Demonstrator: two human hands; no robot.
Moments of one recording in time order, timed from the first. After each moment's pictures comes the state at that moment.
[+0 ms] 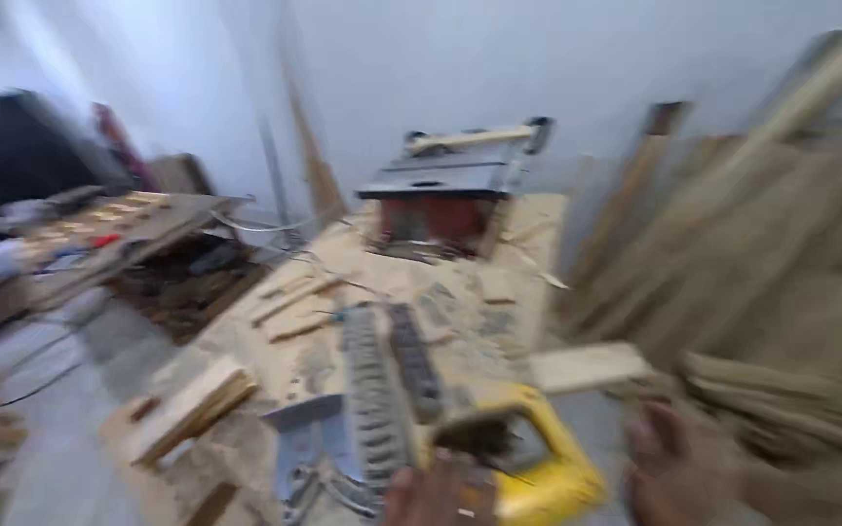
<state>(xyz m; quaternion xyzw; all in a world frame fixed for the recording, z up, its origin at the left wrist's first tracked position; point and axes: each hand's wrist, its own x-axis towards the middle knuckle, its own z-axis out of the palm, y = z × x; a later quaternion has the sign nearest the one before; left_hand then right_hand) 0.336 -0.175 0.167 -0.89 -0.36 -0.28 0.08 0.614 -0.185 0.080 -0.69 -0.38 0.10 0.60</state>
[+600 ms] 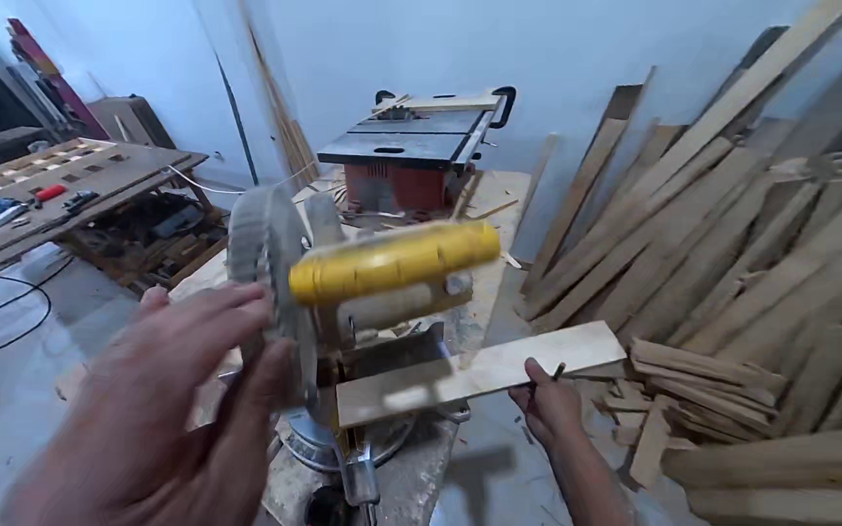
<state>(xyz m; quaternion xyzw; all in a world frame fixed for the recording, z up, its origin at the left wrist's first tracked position) 0.293 -0.122 0.299 -0.78 -0.32 -0.53 0.08 0.683 -0.100 0.005 -0.62 -0.03 0.38 0.69</state>
